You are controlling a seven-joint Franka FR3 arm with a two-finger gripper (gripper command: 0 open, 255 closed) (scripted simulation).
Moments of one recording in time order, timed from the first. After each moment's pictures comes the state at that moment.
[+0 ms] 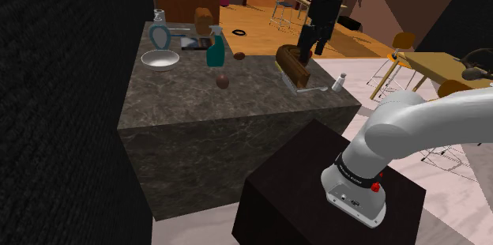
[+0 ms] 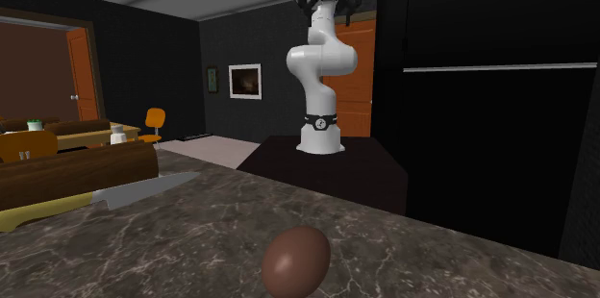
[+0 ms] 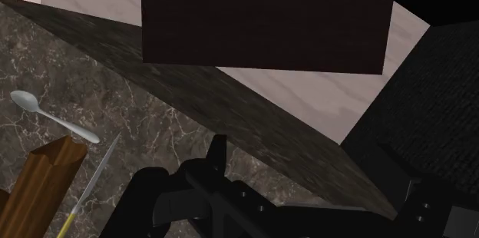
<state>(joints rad) 0.02 -0.82 0.03 -2.46 0.02 1.54 0.03</state>
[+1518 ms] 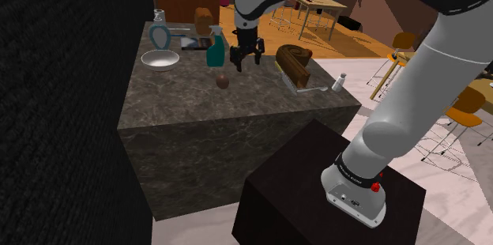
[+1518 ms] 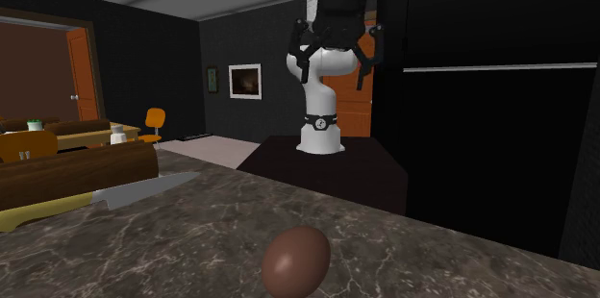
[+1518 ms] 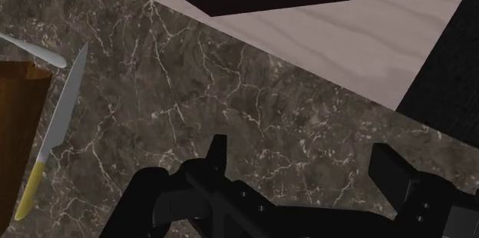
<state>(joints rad) -0.03 0.03 0.11 -2.07 -0.10 1.94 0.25</state>
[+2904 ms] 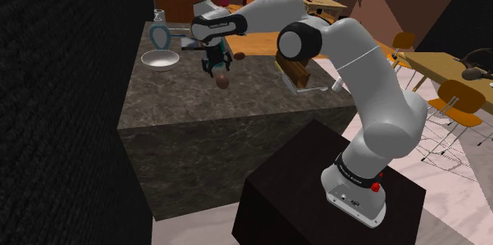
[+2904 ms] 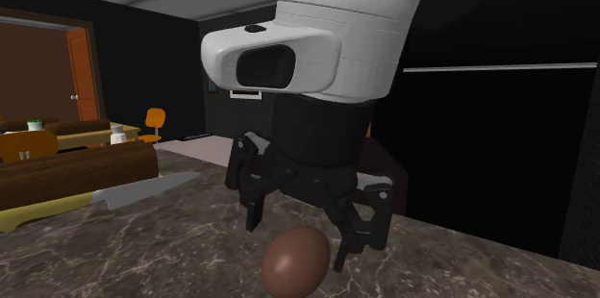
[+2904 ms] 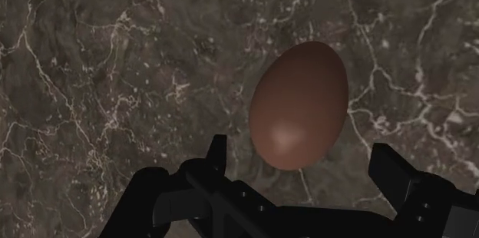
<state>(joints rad) 0.02 0.99 0.04 -0.97 -0.21 1.72 0.36</state>
